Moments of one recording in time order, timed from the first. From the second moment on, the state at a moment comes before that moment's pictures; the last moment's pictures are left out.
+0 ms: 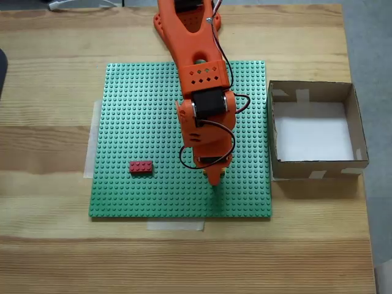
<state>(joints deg) -12.8 62.3 75.1 75.6 8.5</state>
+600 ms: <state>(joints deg) -13.1 62.3 75.3 75.7 7.2</state>
